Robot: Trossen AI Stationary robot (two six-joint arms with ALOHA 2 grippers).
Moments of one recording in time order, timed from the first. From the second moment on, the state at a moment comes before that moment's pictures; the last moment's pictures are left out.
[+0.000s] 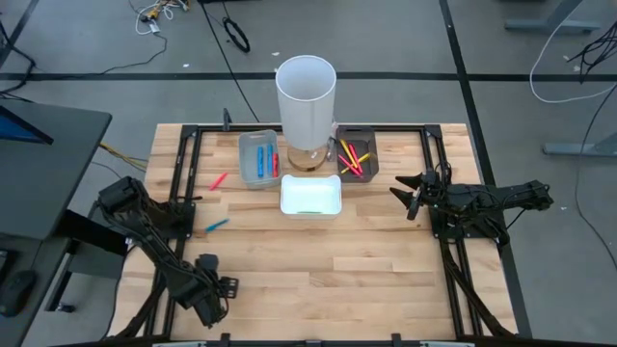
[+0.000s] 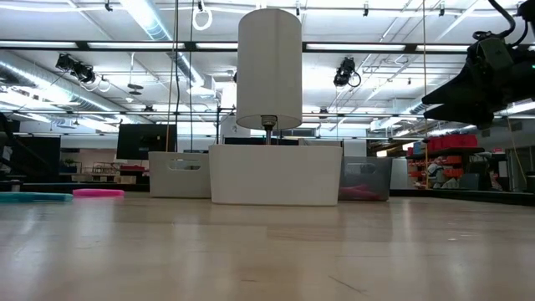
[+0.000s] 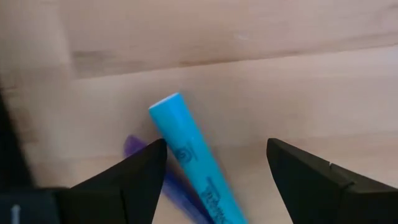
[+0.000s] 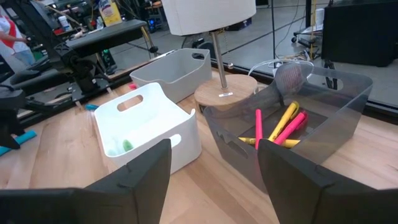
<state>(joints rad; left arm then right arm) -0.96 1.68 0.94 -0.82 -0.06 -2.42 0.18 0.01 0.12 -0.38 0.64 0.41</state>
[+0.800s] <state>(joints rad) -0.96 1.68 0.89 -0.73 -0.11 -2.30 0.18 0.01 0.12 -0.38 0.64 0.41</state>
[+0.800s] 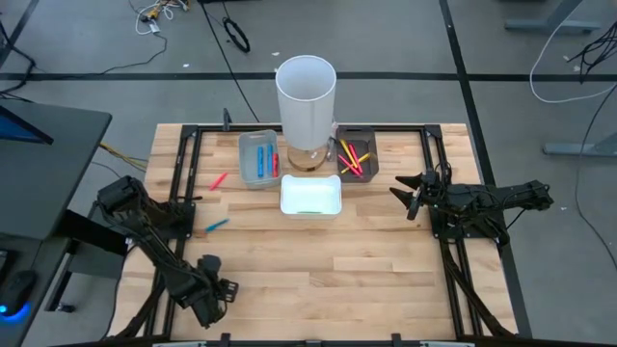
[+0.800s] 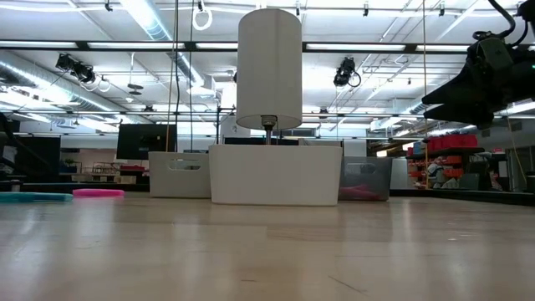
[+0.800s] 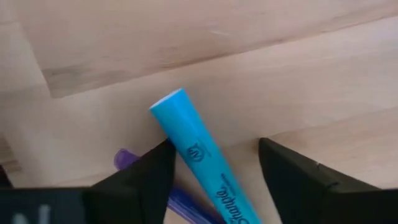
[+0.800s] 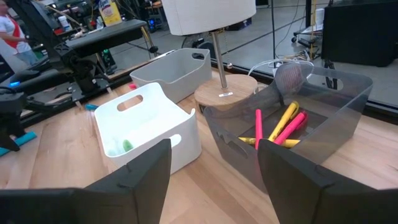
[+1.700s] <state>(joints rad) -0.93 1.68 0.89 -0.70 -0.11 -2.22 0.18 0.01 0.12 -0.38 0.64 0.41</state>
